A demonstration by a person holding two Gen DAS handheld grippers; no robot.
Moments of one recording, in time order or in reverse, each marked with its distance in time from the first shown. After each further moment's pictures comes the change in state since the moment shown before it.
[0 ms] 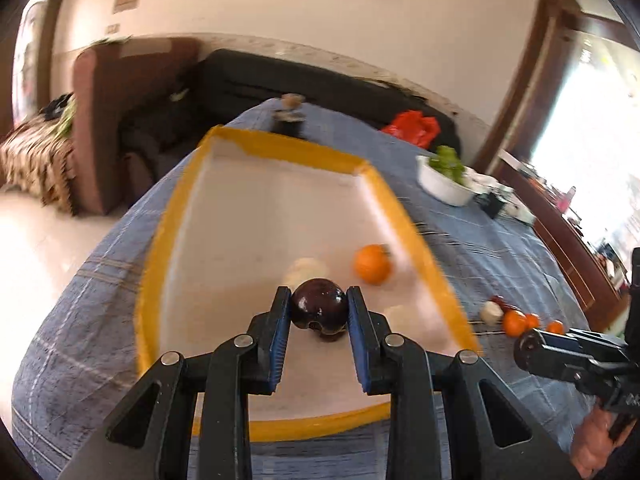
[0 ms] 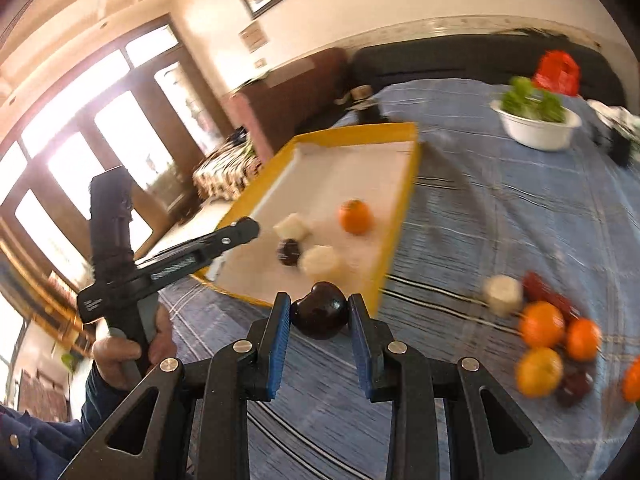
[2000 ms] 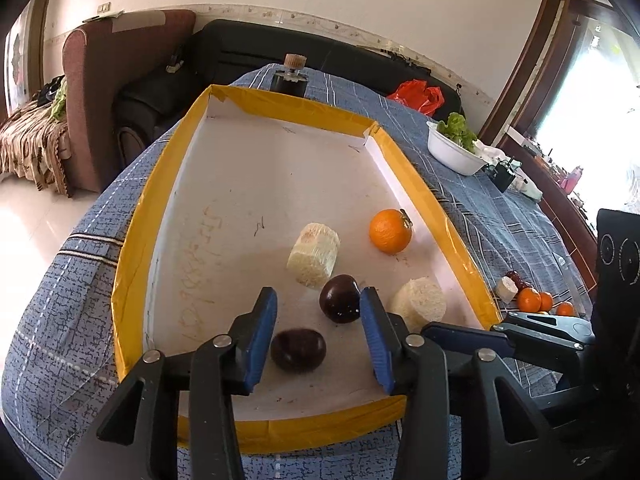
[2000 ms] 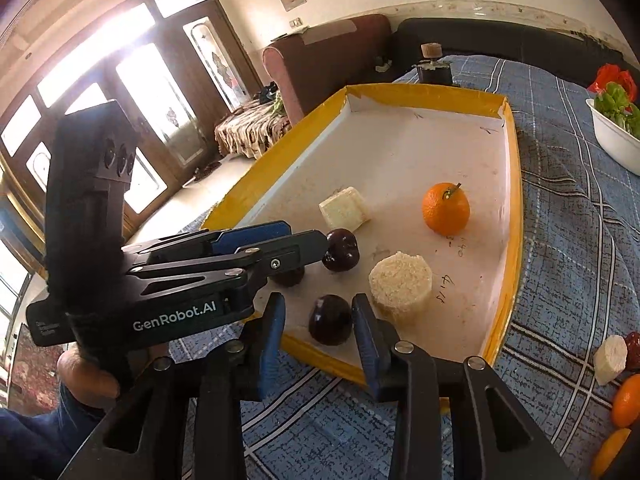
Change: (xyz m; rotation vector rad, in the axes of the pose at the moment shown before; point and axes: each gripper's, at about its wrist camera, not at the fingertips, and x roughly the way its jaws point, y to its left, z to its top) left arm 0.025 0.001 -0.007 0.018 0.113 -0.010; right arm 0.090 0.023 0.008 -0.082 0.106 0.054
